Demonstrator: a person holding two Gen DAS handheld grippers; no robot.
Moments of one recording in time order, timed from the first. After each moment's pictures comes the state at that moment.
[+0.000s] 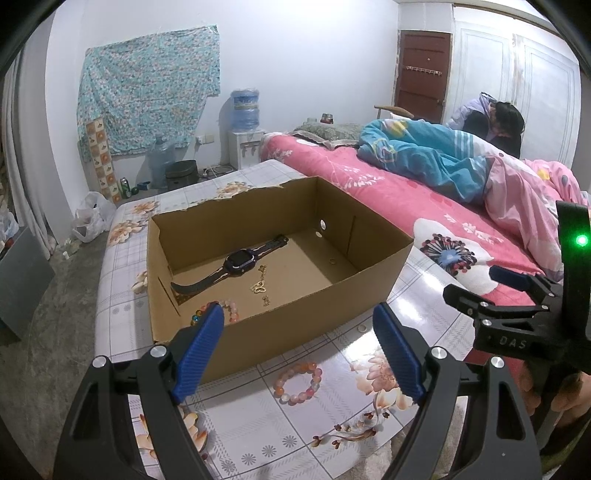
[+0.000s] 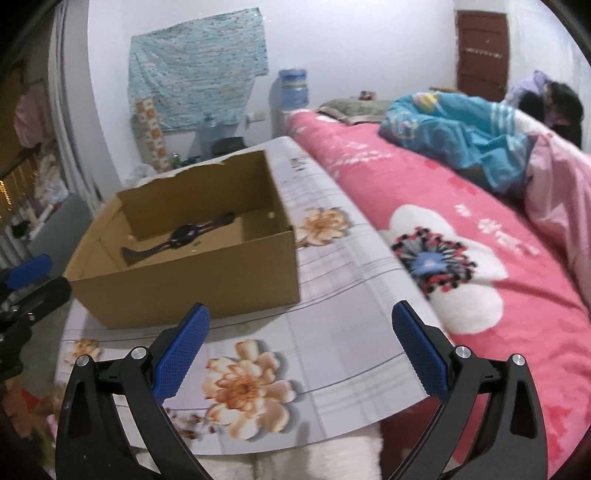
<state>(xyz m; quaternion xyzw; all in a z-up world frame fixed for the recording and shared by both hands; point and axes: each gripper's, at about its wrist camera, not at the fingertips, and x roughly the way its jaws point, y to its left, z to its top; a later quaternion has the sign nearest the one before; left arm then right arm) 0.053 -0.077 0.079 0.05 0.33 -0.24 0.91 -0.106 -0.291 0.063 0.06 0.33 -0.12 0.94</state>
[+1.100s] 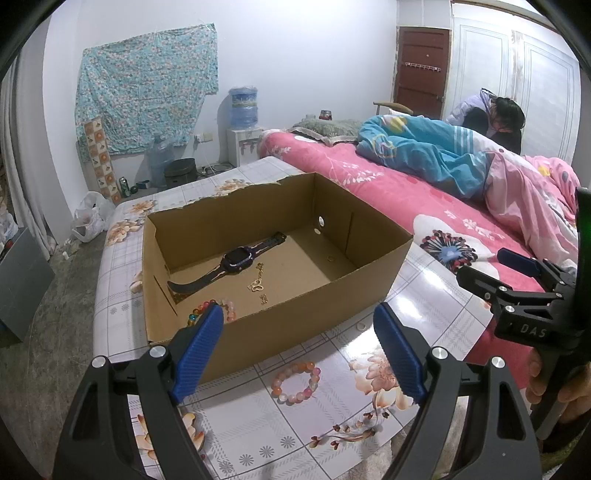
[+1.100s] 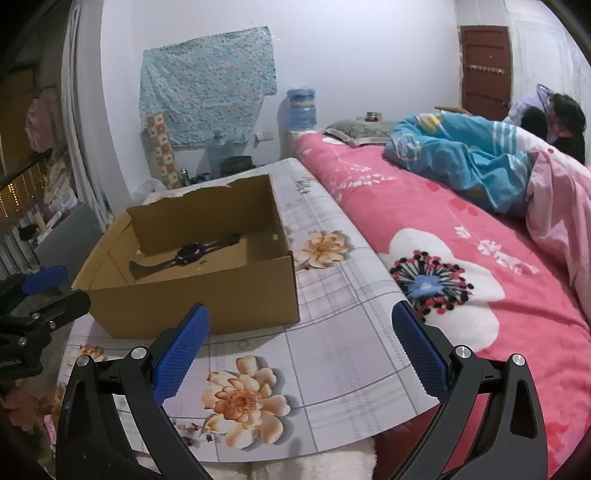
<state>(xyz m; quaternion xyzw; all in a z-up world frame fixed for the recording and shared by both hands) 0.054 -0.081 0.078 0.05 0.33 -0.24 0.91 -0.116 -0.294 0.073 0.06 0.29 -0.09 0.95</state>
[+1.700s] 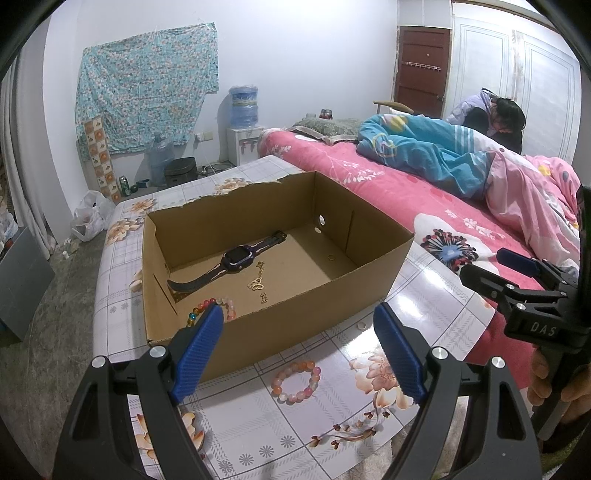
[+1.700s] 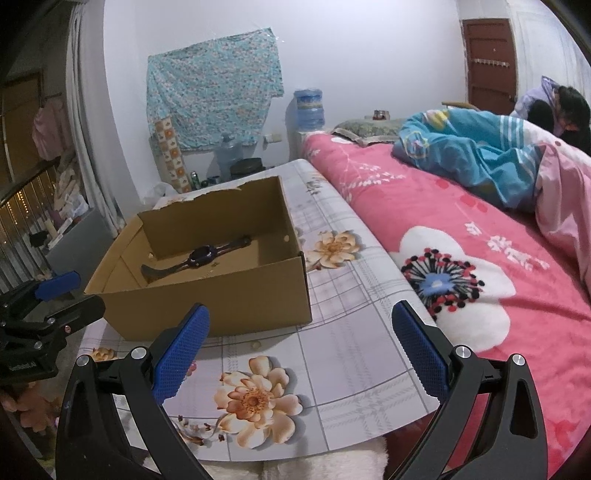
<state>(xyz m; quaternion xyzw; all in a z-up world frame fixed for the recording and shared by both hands) 0.054 -0.083 0.078 0.05 0.33 -0.24 0.91 -0.118 -0.295 0.075 0.07 0.29 -0.07 0.95</state>
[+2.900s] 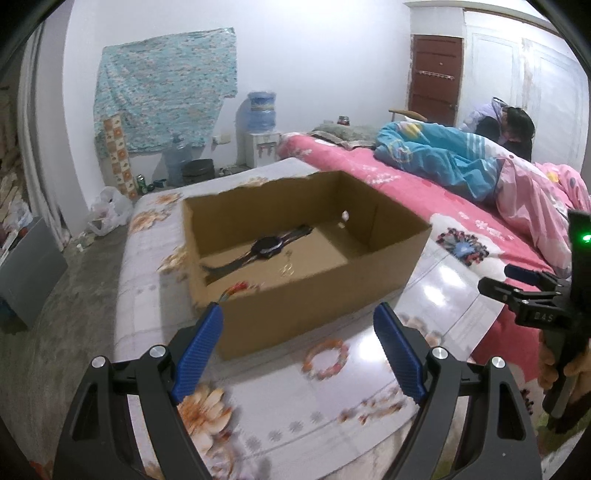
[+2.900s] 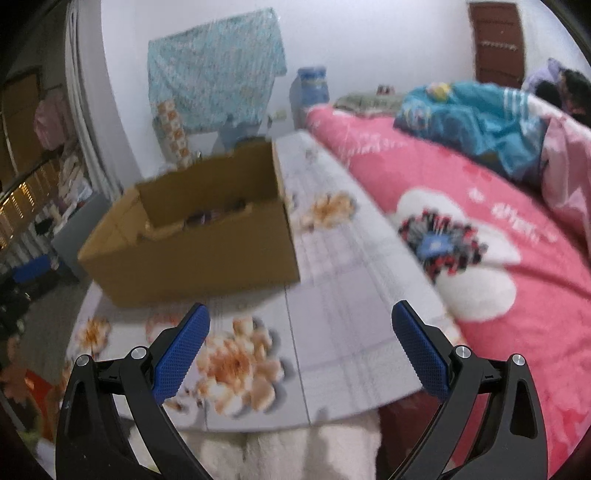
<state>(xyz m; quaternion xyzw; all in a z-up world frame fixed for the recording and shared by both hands) 0.029 -0.032 0.056 0.03 0.32 -0.22 0.92 -0.135 -0.304 0.036 0.08 0.34 -0.05 0.94</state>
